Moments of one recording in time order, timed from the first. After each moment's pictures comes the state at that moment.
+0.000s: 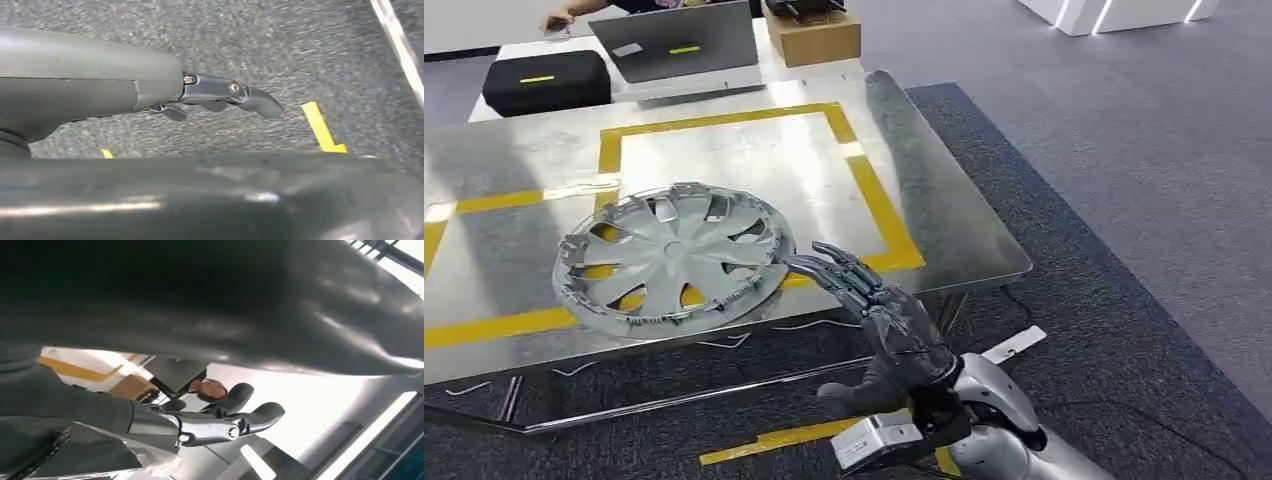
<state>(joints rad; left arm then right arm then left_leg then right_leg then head) 0.00 -0.10 0.87 -0.45 -0.96 -0.21 -0.45 -0.08 -0.11 0.64 -1.95 0.66 -0.27 -0.26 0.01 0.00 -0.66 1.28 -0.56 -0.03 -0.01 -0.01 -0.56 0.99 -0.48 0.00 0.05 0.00</state>
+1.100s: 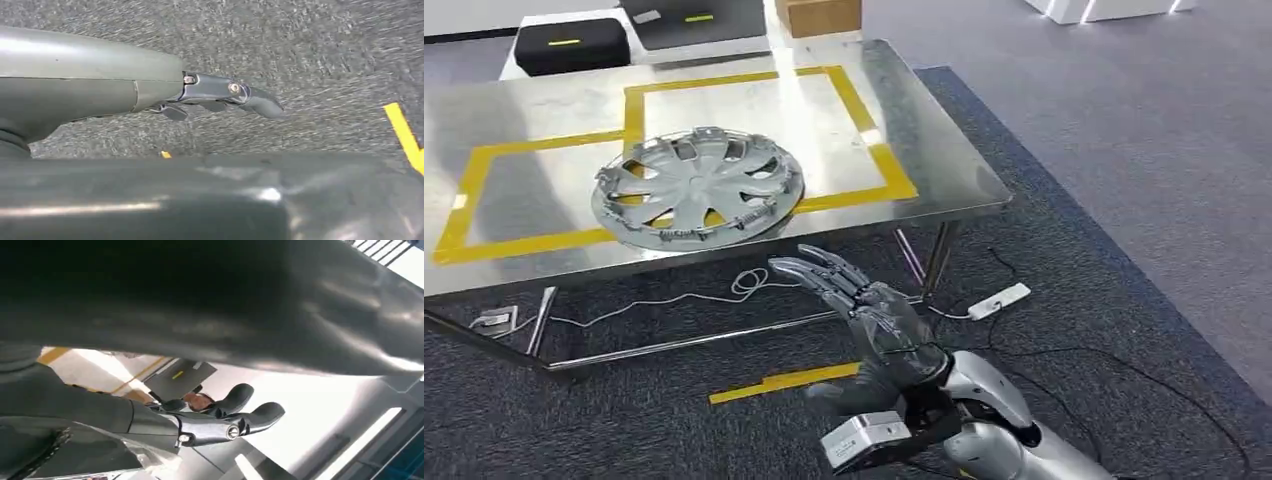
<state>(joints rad) -0.02 -0.09 0.89 -0.44 -0.98 -0.21 -0.46 -0.10 -0.11 0.65 -1.93 0.66 -0.24 -0.26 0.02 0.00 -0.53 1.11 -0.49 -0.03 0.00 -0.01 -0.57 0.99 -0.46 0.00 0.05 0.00</state>
